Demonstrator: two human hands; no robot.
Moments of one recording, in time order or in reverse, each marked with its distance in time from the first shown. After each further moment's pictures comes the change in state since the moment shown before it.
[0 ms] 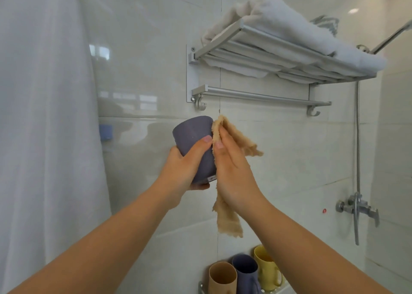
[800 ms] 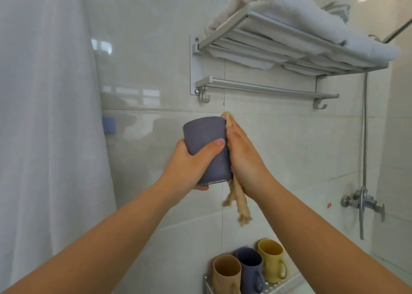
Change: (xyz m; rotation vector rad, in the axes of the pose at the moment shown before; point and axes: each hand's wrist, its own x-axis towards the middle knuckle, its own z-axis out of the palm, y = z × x) left_hand 0.000 -0.007 -0.005 0.190 0.015 0.045; right_hand 0.021 0.004 -0.004 0.041 0.022 0.129
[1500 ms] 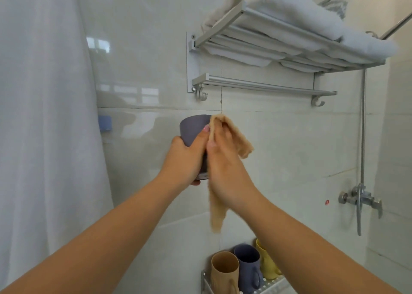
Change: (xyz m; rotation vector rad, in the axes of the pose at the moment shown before) left_hand 0.009 -0.001 0.005 0.098 0.111 -0.023; right_hand -0.020 0.006 0.018 -0.123 -0.017 -0.055
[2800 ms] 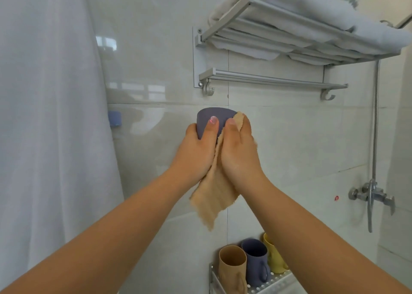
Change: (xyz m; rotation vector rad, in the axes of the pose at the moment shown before) left_hand -0.007 0.007 0.002 0.079 -0.036 0.171; right_hand 0.007 -0.010 -0.004 -0.010 0.224 0.075
